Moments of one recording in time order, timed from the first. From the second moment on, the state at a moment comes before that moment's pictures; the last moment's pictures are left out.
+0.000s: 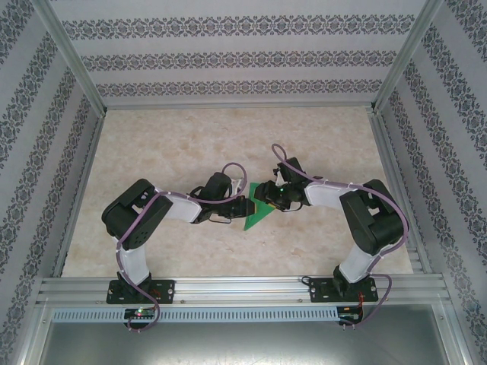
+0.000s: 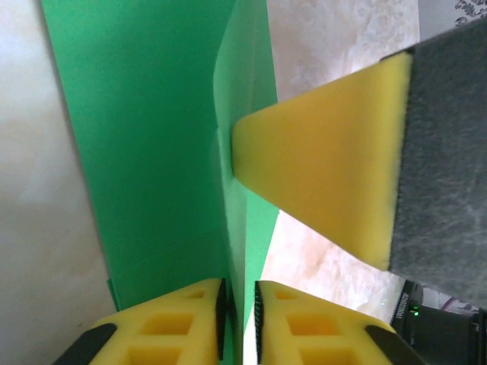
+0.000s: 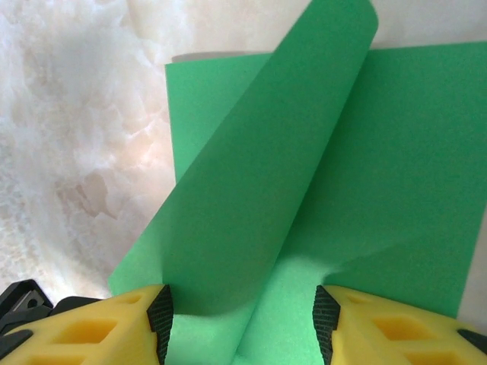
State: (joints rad) left arm -0.65 1.85 0.77 0.38 0.56 -0.80; right arm 0.46 1.70 0.81 -0.13 -0.43 0.79
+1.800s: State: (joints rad) left arm -0.63 1.82 0.79 0.26 0.52 -0.79; right arm 0.49 1.77 0.93 -0.30 -0.33 0.86
